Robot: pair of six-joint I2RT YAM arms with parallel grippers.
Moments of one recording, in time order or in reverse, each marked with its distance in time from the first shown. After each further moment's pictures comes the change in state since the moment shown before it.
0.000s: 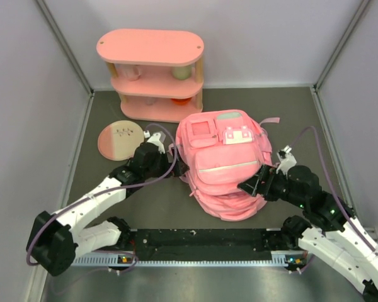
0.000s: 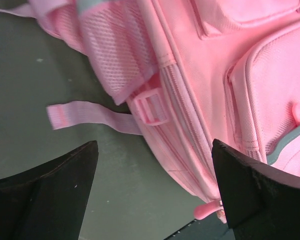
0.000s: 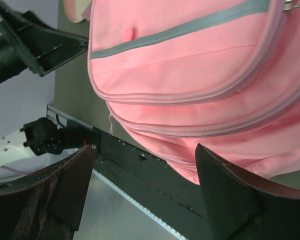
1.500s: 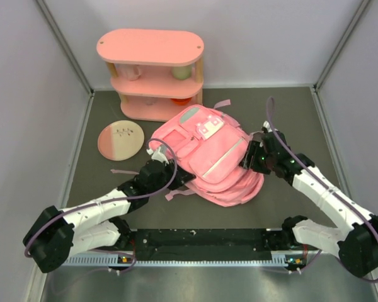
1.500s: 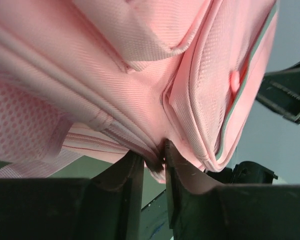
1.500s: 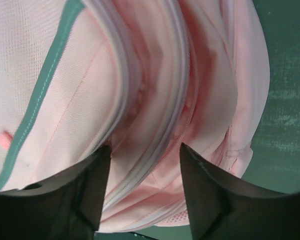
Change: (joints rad) left arm -0.162 0.013 -0.237 0.423 0.009 -0.459; right arm -0.235 0.640 0.107 0.208 0.016 -0.237
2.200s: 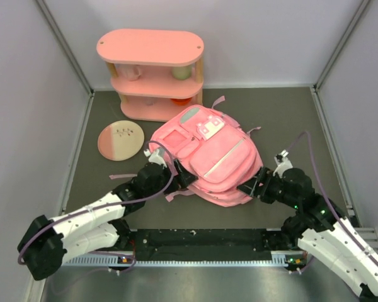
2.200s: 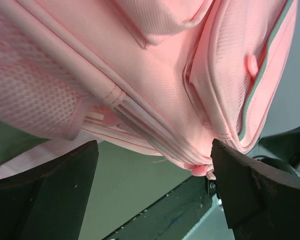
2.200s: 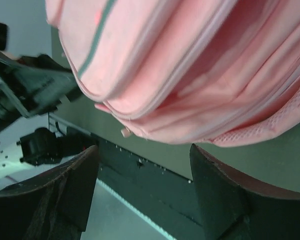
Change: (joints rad) left arm -0.040 -0.037 0.016 -0.127 -0.023 0.053; right arm 0.138 -0.625 -0.203 -0.104 -0.106 0.251
